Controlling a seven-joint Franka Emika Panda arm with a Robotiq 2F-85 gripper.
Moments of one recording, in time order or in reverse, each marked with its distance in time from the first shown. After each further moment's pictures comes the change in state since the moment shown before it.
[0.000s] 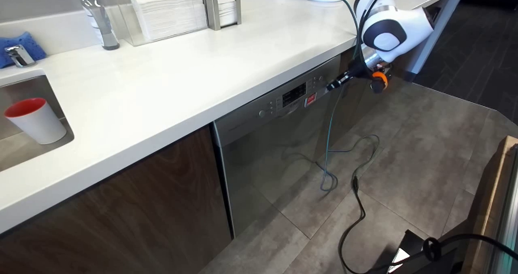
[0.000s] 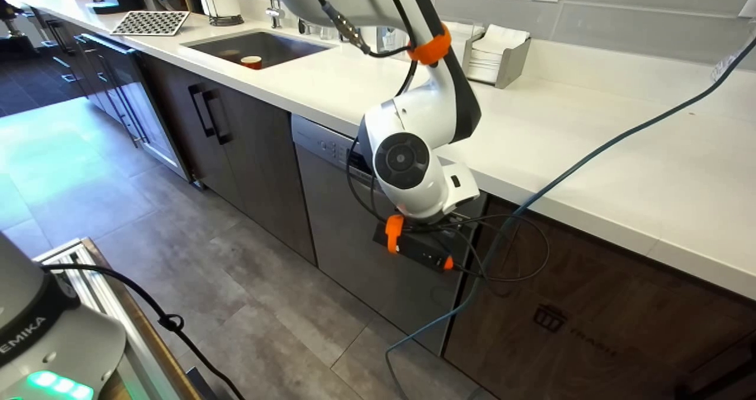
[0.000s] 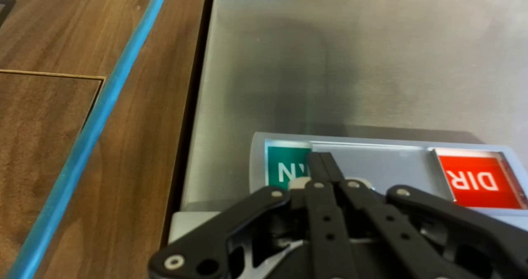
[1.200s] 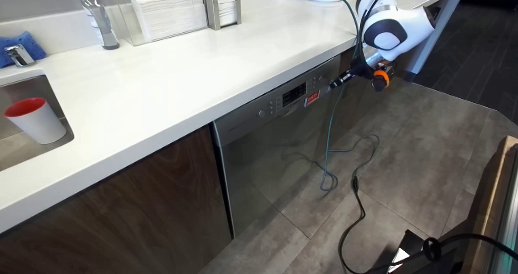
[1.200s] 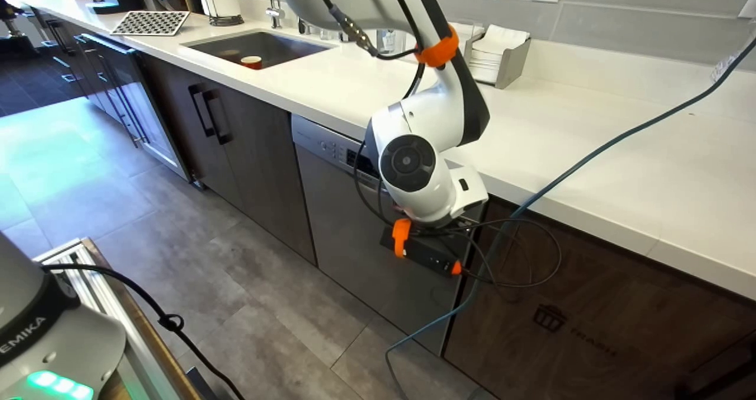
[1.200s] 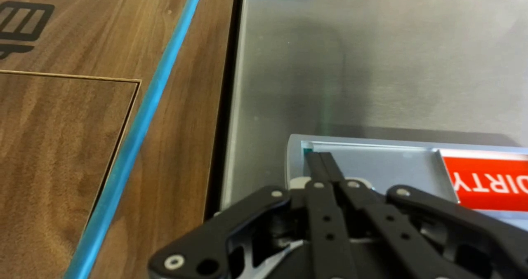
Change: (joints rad) arm 0.000 0.017 -0.023 0.026 0.016 0.012 -0.004
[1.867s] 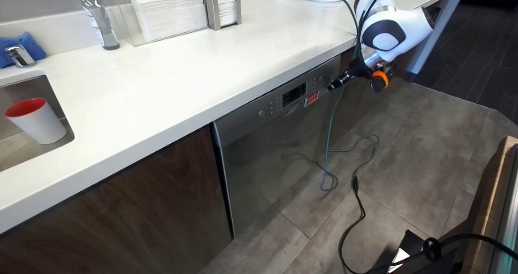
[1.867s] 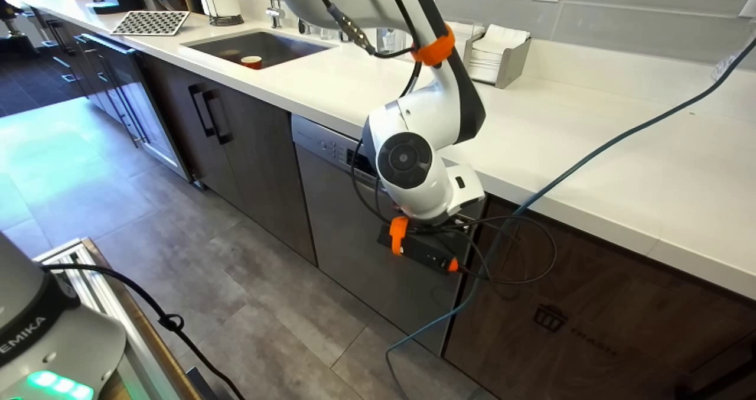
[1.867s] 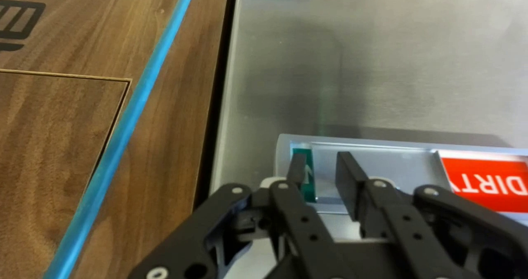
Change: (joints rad) arm 0.010 -0.002 0.004 -0.004 0.000 0.005 0.001
